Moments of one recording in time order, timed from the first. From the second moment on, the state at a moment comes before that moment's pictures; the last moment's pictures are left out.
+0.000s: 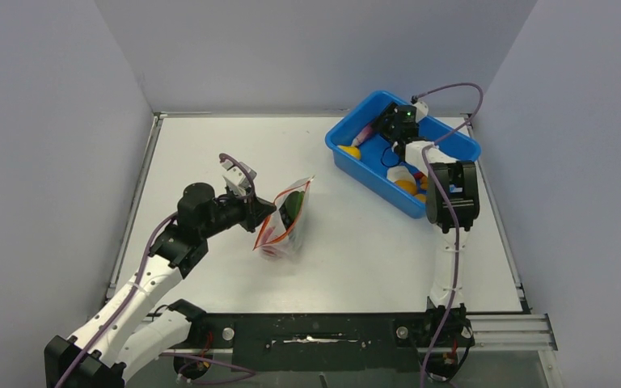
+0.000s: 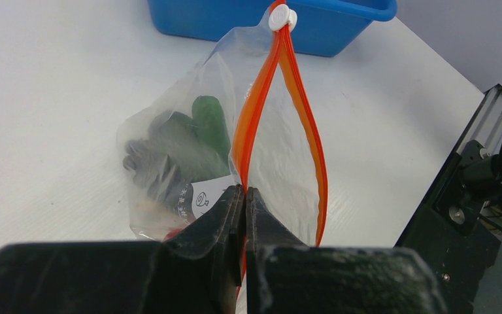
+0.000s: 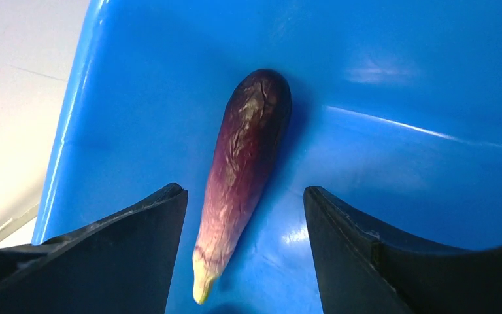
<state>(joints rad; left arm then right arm) -0.48 0.87 0.70 -0.10 0.39 -0.20 0.11 2.26 1.67 0.12 0.08 0.71</state>
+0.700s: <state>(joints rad) -0.47 0.87 0.69 -0.09 0.40 -0.20 0.11 2.44 1.82 0.15 0.03 0.84</state>
